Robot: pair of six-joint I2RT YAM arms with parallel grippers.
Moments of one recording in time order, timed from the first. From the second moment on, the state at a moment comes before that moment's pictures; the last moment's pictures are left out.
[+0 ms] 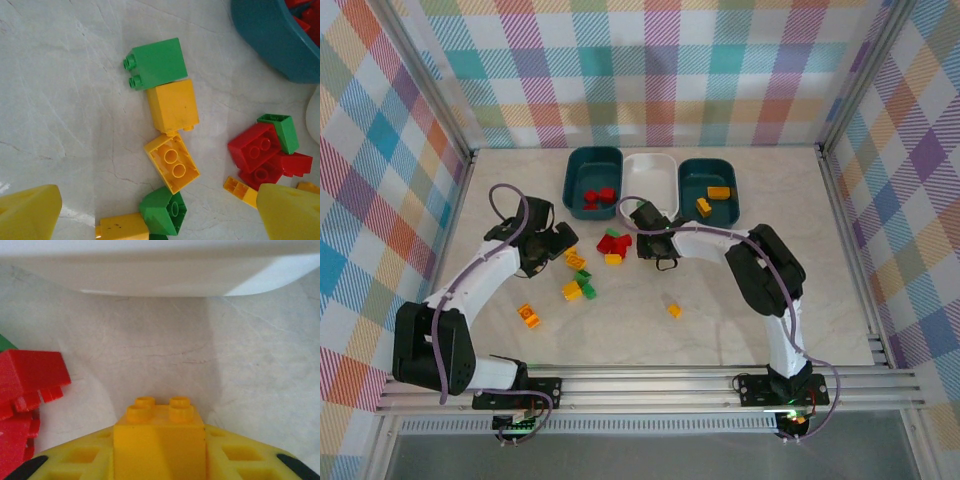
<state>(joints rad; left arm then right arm) -0.21 1.37 0.95 -0.66 -0.03 -0.84 0.75 2.02 1.35 -0.40 0.18 0.64</state>
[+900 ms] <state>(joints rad) -0.50 1.55 1.05 -0.61 0.00 -0.84 0.28 1.96 1.49 -0.46 0.16 0.50</state>
